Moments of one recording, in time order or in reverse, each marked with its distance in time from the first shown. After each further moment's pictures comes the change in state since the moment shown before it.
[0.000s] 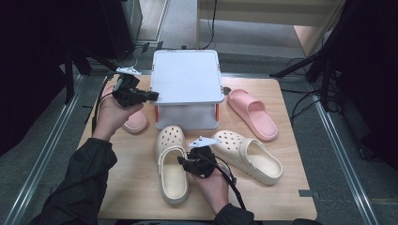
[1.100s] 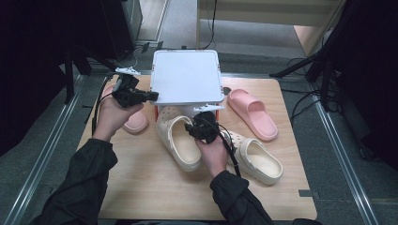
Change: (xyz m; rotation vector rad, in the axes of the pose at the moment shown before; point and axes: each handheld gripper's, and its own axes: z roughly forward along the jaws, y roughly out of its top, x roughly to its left) left arm 0.000 -0.001 0.000 -0.009 -0.002 -0.027; right arm -0.048 0.078 0.008 -0.049 -0.104 0.080
